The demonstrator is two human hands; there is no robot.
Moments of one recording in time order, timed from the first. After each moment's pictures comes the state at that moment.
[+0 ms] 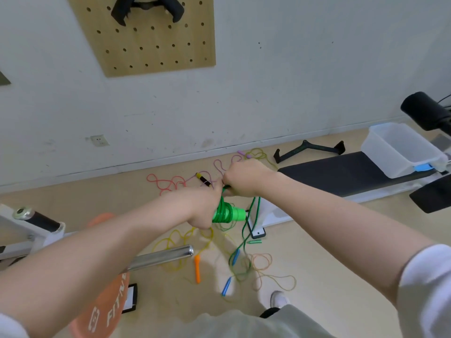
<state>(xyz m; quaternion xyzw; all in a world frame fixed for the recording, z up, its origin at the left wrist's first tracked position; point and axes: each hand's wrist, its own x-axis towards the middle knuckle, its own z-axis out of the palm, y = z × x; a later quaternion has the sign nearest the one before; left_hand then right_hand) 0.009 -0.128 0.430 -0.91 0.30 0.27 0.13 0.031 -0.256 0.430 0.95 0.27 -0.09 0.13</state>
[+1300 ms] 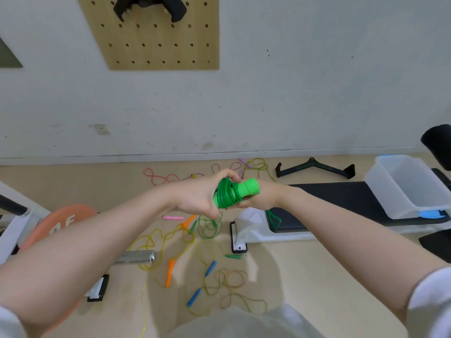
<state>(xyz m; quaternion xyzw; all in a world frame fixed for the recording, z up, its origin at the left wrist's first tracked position) 0.063 -0.263 0.428 -0.88 0.24 0.29 -0.28 0.077 -0.445 0.406 0.85 0.26 -0.30 -0.35</state>
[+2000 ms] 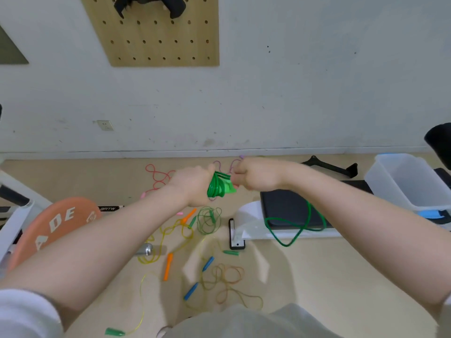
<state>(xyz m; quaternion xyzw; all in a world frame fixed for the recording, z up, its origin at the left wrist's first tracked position) 0.063 -0.304 0.417 -0.98 0.14 0.16 0.05 0.073 -0.463 0.455 0.93 0.24 -0.25 -0.14</state>
